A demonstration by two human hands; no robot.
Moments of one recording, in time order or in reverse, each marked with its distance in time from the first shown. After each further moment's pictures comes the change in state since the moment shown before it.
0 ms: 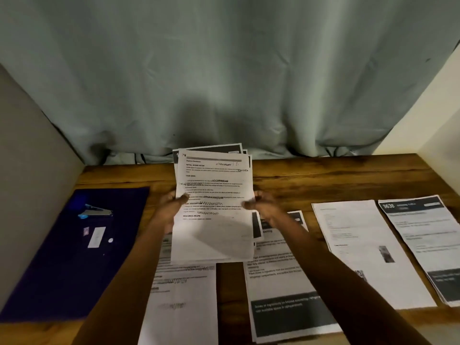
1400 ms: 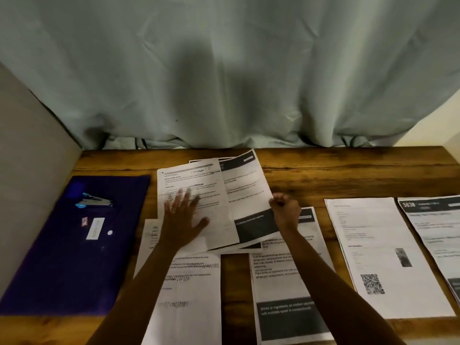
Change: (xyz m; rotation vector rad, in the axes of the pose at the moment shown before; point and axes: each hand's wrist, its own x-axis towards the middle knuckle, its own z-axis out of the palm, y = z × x) left_hand 0.026 -0.086 -0.017 1.402 0.017 0.548; right_hand 0.026 0.053 0.001 -0.145 0.569 -0.241
